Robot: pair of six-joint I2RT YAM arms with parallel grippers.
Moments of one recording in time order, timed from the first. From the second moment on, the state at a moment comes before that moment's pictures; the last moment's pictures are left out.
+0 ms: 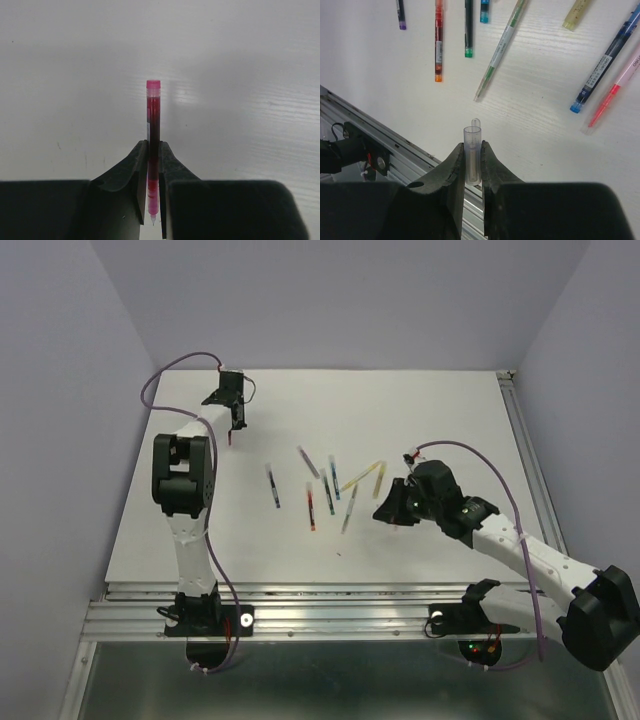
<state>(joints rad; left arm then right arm) -0.11 2.10 1.60 -0.32 -0.31 -0.06 0.59 1.07 0.67 -0.30 -0.22 0.69</state>
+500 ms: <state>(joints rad) -0.11 2.19 1.64 -0.38 -0.29 -0.09 0.59 1.07 0.67 -0.32 -0.18 0.67</state>
